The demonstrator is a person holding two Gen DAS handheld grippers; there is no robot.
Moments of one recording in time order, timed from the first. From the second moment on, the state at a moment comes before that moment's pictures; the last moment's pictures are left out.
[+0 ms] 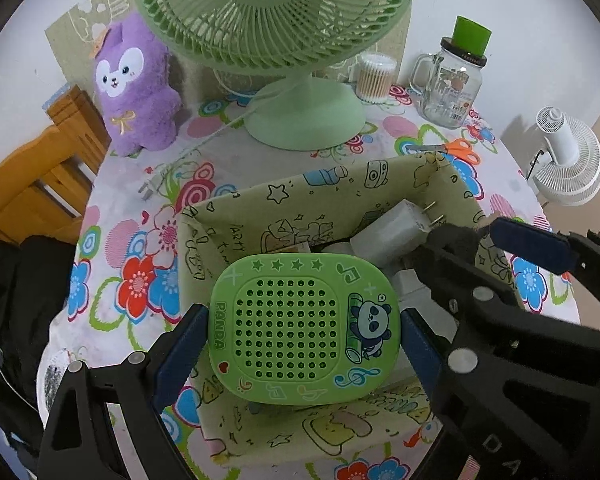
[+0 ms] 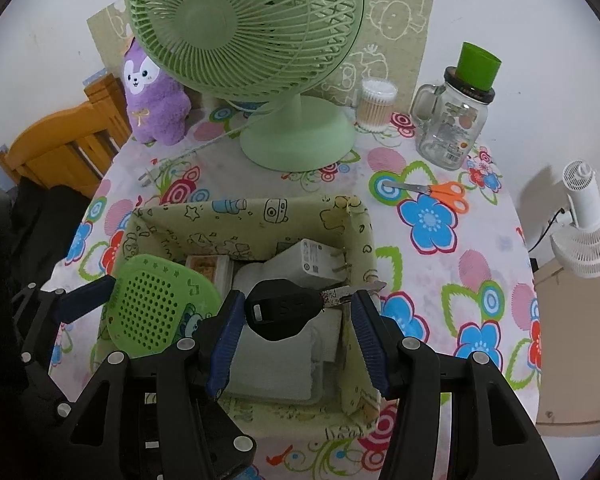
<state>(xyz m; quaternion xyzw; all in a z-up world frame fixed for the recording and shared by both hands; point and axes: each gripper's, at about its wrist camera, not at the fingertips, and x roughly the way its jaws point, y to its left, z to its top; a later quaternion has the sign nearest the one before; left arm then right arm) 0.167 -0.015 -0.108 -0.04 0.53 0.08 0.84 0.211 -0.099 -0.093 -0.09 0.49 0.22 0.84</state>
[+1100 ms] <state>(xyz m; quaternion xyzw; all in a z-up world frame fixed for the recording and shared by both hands) 0.168 -0.005 -0.103 -0.06 0.54 0.07 0.84 0.232 -0.071 -0.104 -0.09 0.48 0.26 0.83</state>
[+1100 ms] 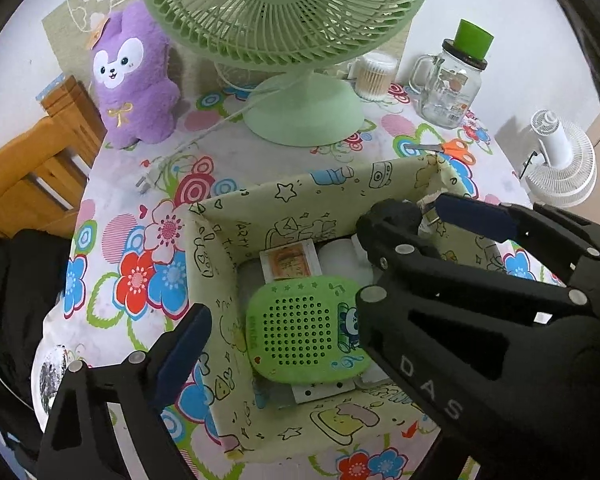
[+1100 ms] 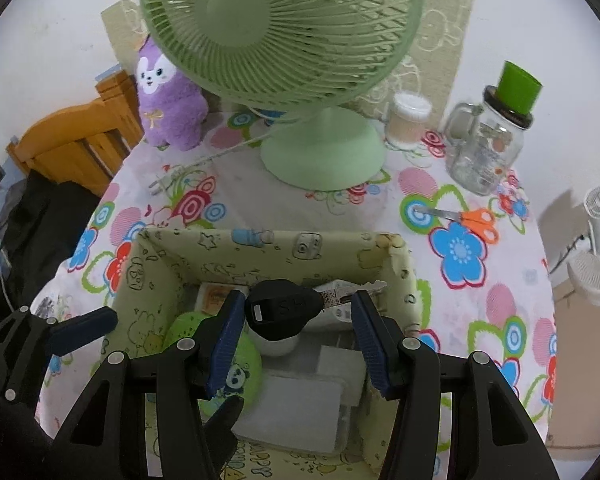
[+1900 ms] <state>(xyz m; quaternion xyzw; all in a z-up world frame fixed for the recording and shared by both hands) 0.150 -0.008 -0.083 -0.03 0.53 0.07 0.84 0.210 -0.094 -0.090 -0.08 0.48 0.23 0.84</state>
